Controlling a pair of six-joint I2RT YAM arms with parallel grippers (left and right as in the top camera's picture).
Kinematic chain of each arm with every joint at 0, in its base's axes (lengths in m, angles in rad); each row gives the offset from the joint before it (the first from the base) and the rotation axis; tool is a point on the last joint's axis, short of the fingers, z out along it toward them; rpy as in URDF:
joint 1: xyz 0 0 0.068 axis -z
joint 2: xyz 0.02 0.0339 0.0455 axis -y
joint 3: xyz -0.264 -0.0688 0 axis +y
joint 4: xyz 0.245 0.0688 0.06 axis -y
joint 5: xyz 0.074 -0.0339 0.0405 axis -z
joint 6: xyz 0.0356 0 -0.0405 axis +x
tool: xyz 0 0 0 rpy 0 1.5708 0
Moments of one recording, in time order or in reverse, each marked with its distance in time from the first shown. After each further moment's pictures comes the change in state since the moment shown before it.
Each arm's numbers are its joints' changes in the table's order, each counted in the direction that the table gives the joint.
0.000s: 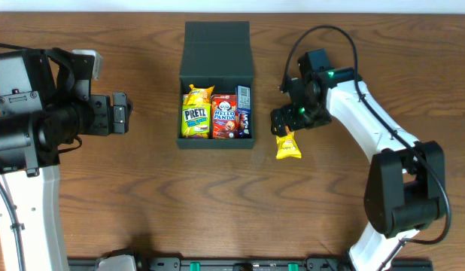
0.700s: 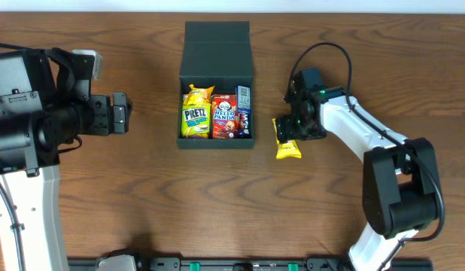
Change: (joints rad) left arm 0.000 0.000 0.000 0.000 0.000 0.000; right arm -0.023 0.000 0.166 0.201 0.111 0.172
